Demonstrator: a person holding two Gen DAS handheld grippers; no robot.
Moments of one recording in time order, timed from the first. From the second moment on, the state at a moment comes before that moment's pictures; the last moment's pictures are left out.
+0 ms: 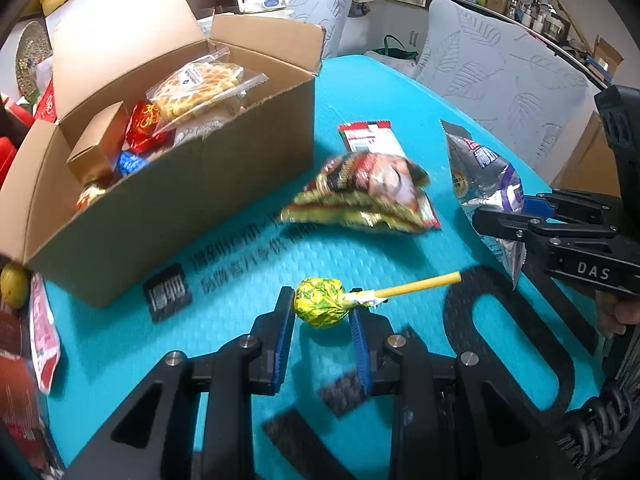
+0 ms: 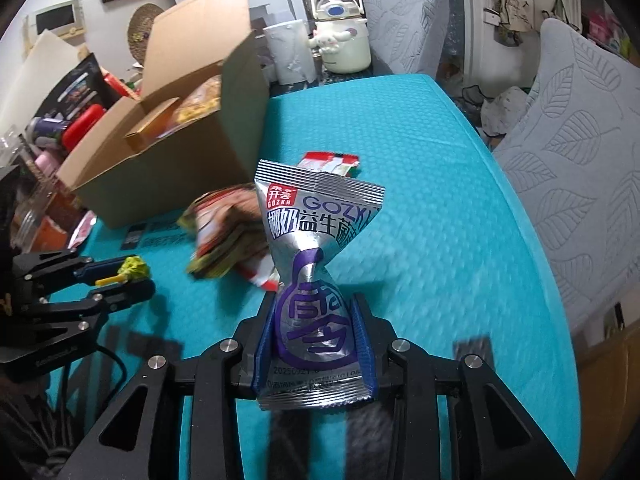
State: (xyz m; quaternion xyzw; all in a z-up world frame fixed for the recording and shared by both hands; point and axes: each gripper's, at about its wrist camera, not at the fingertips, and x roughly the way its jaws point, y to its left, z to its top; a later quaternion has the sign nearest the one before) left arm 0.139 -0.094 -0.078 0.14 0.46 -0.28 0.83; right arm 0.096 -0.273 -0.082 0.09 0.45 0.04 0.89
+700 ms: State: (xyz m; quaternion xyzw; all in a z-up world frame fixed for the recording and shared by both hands) left arm 0.084 -0.004 -0.073 0.08 0.47 -0.23 0.85; right arm 0.050 -0.172 -0.080 0.09 0.45 0.12 0.88
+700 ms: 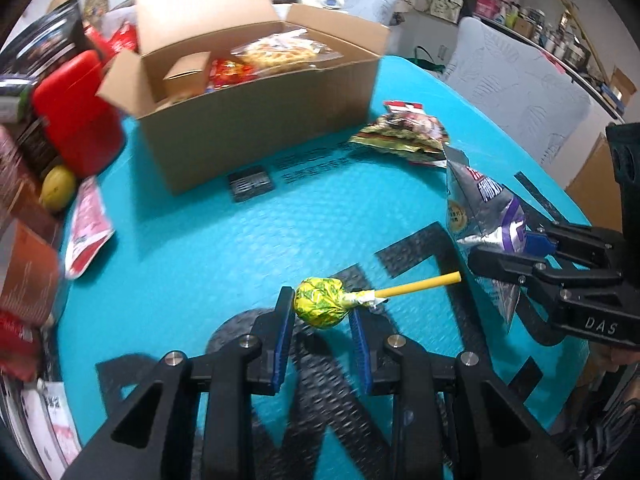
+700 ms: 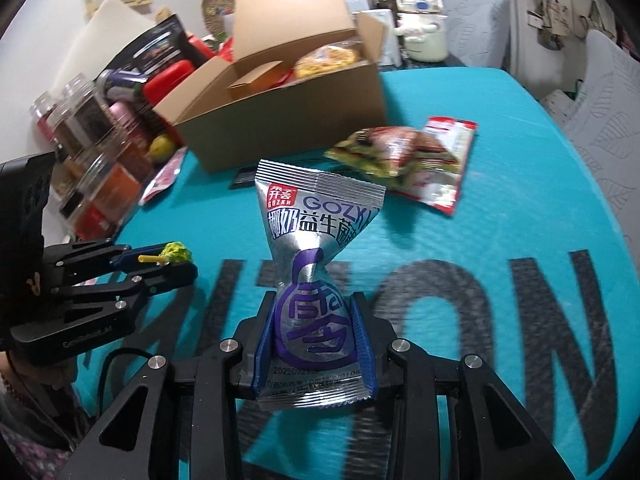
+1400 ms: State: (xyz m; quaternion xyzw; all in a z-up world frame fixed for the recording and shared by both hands) left arm 0.110 0.034 0.008 0.05 0.38 -0.19 0.90; right arm 0.073 -0.124 0.003 0.04 0.37 0.19 0.91
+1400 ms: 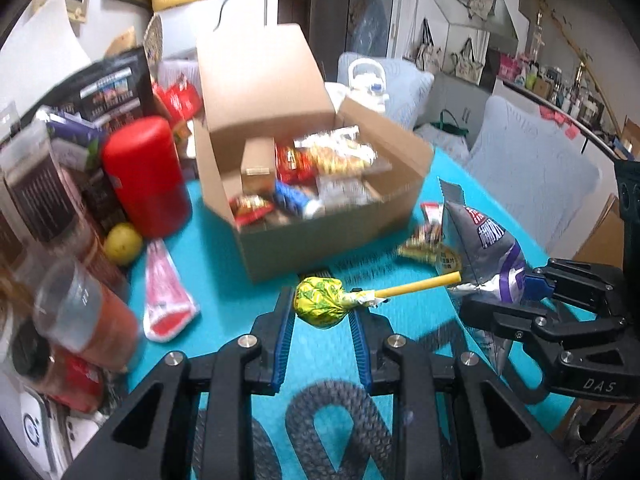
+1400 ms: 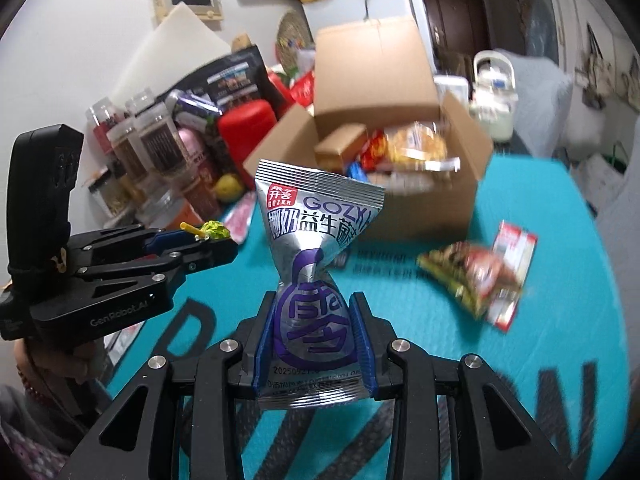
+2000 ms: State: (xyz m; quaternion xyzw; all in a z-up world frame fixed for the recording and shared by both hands) left arm 0.170 0.031 0.075 0.04 0.31 -0.18 0.93; right arm 0.132 -0.127 0.076 0.02 0.29 0.21 0.93
